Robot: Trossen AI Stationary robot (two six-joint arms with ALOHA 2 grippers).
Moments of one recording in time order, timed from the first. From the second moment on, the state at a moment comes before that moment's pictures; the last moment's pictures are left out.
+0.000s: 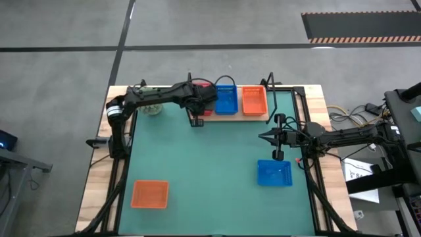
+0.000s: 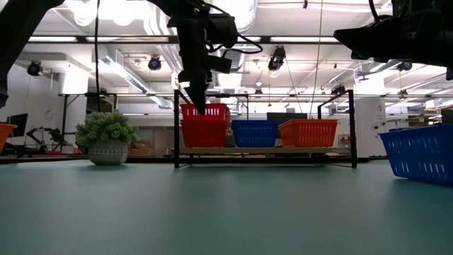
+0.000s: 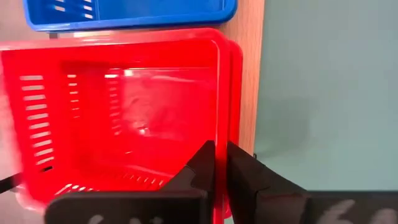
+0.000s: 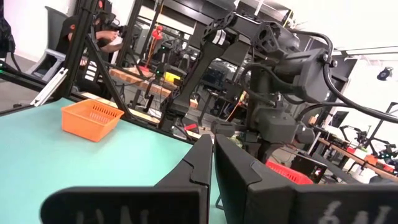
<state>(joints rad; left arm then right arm) 0.34 1.88 1.69 -1.06 -0.24 0.36 -0.04 0.65 0.06 0.76 -0.08 -0.40</state>
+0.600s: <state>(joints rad) 0.24 1.78 1.70 -1.08 -0.24 0.24 -0.04 0.65 0.06 0.73 -0.07 -0.39</state>
